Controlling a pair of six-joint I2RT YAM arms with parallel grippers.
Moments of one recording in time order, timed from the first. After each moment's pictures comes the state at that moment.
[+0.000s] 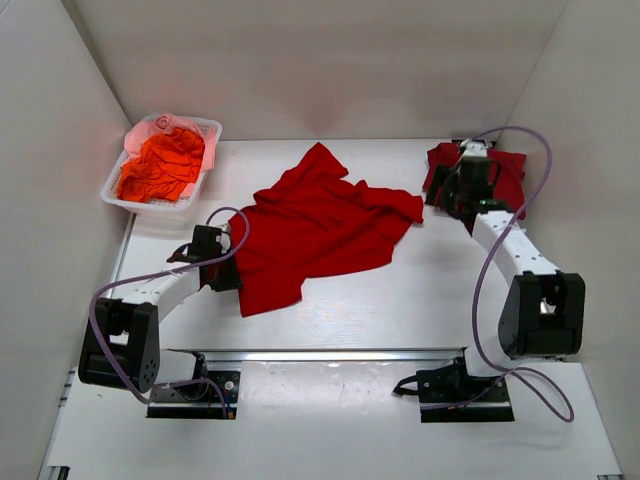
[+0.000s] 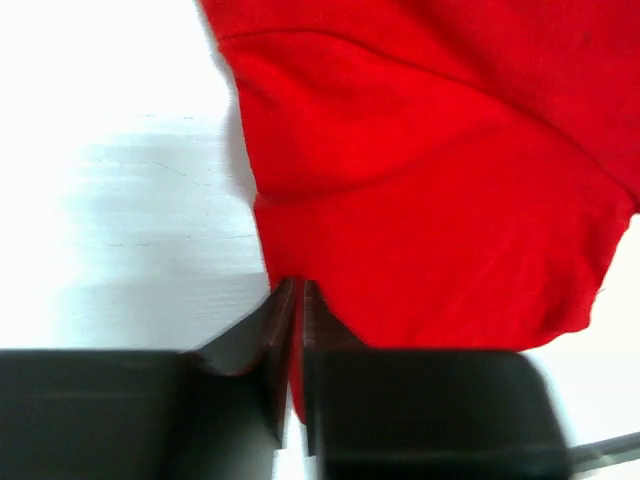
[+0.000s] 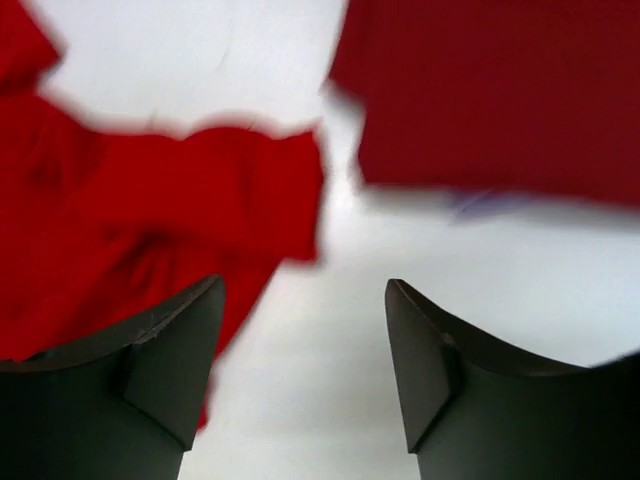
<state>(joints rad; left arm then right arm) -0.16 1.33 0.60 -0.34 0.14 -0.34 0.01 1.51 1.15 -0.19 0.06 0.16</state>
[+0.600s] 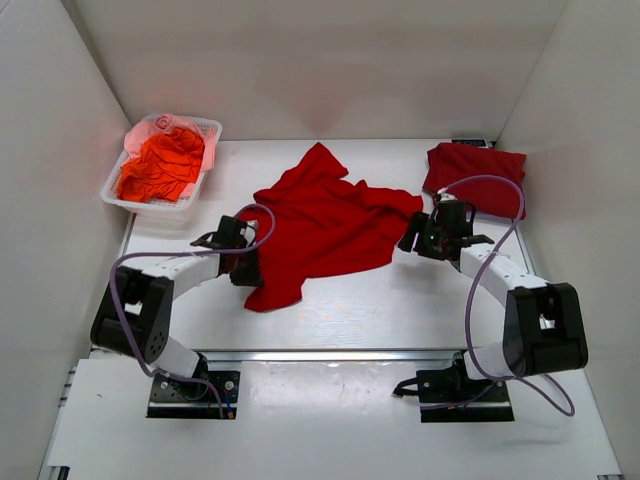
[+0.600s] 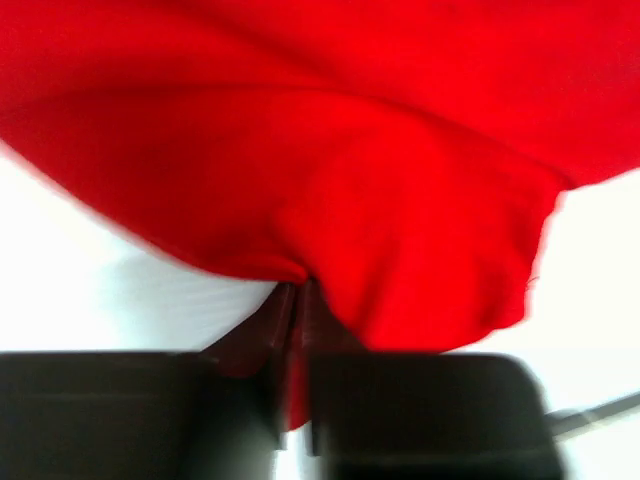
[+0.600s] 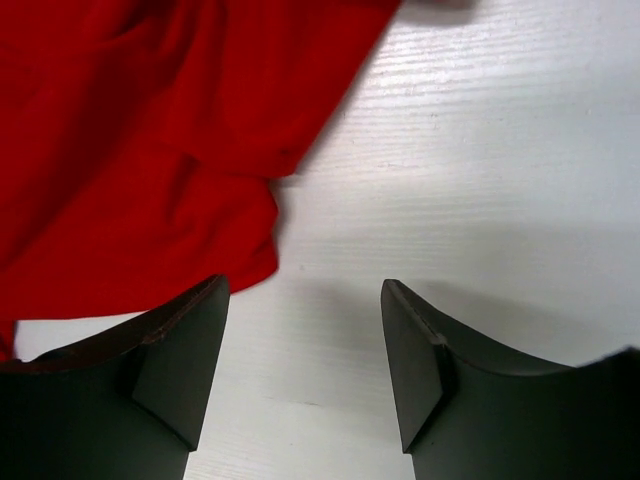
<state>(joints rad) -0.30 1.47 0.71 -0.35 0.17 -0.35 0.13 1.40 0.76 -0.17 -0.14 0.37</state>
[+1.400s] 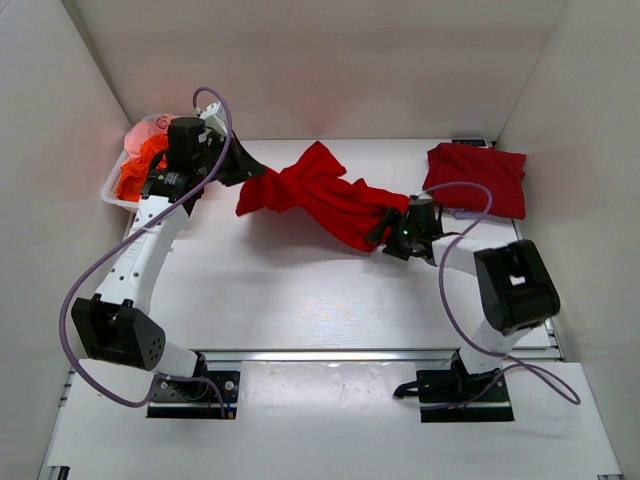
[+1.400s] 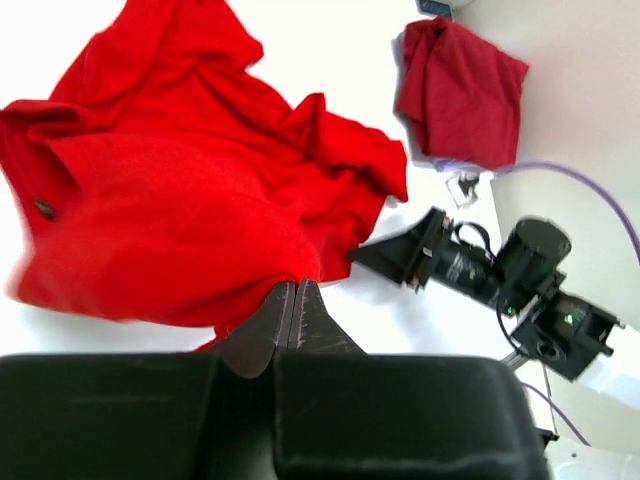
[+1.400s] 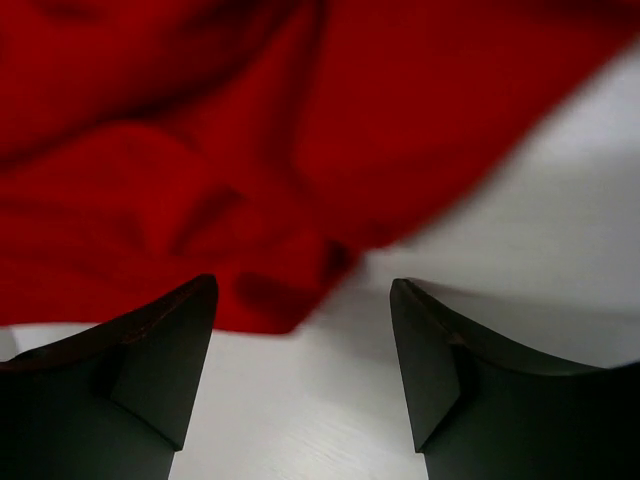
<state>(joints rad) -0.19 1.44 1.49 -0.51 0.38 -0.50 0.26 1.65 0.77 0.12 -0.24 0.73</state>
